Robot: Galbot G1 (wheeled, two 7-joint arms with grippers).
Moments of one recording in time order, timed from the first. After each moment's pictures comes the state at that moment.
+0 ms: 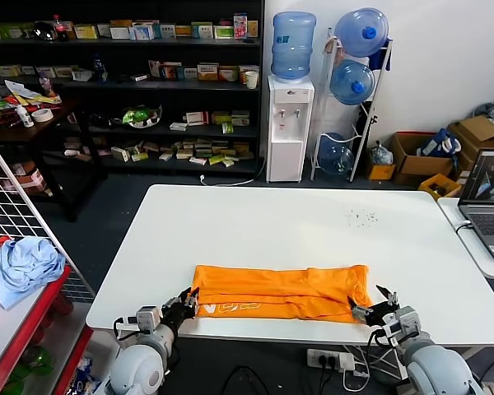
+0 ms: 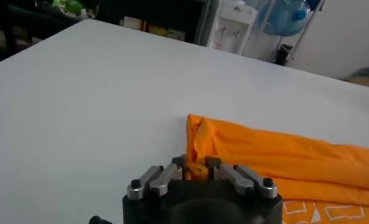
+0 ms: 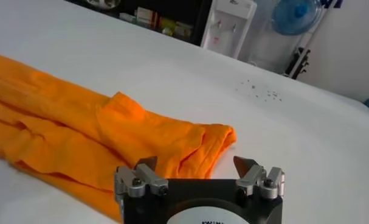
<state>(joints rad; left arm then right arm) 1.21 -1.08 -0.14 -1.72 -0.76 0.28 -0.28 -1.38 0.95 0.47 1.82 0.32 -0.40 -0.02</state>
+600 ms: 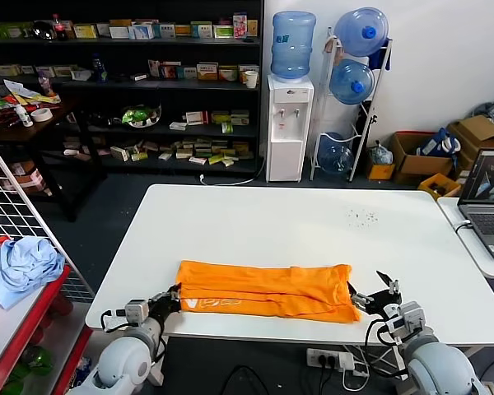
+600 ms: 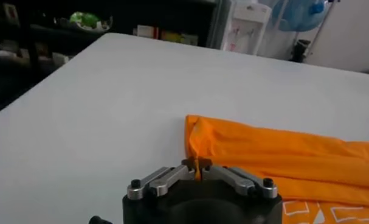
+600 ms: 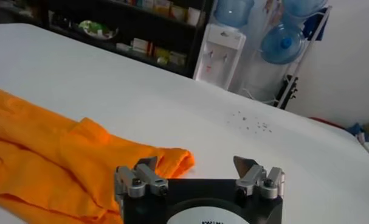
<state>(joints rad) 1.17 -1.03 -0.19 -1.67 -0.72 0.28 -0.29 -1.39 0.96 0.49 1.85 0.33 -0.33 0.00</state>
